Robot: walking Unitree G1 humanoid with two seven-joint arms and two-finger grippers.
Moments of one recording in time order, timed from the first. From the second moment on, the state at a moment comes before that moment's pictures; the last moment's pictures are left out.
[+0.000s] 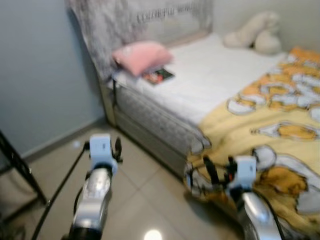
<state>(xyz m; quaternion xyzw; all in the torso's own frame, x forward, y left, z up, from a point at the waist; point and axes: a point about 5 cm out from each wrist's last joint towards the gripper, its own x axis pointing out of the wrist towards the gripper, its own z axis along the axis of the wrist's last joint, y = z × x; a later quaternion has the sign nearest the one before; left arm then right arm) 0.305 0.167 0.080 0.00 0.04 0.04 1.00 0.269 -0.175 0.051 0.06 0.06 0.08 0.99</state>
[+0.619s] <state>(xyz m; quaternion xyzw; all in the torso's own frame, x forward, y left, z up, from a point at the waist) 0.264 0.164 0.071 0.04 0.01 -0.03 1.00 0.243 -0.212 0.042 0.05 0.07 0.04 1.00</state>
